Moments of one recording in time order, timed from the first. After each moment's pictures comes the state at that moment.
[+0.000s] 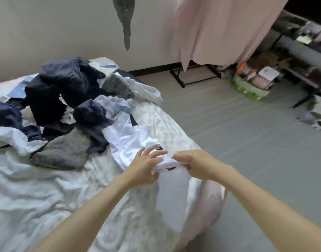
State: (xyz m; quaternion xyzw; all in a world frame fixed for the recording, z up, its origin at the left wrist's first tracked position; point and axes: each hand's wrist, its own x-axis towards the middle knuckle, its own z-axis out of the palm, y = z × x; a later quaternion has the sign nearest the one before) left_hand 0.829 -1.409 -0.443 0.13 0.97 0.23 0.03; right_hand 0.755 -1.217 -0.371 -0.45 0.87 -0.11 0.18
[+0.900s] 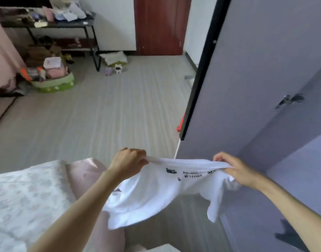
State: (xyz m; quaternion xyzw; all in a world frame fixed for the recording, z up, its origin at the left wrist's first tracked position) left_hand 0.992 -1.000 -0.372 0.60 0.80 0.10 0.02; right_hand 1.278 -0.820 -0.332 0.35 0.81 -0.46 -0.01
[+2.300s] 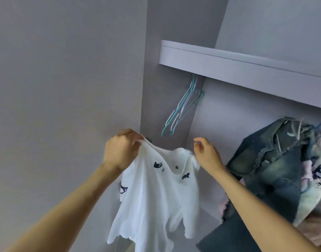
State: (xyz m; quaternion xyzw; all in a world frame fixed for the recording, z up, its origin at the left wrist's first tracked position) left_hand 1.237 -0.588 -0.225 0.72 0.58 0.37 0.00; right_hand 1.492 -0.573 -0.246 0.69 0.62 -0.15 -0.34
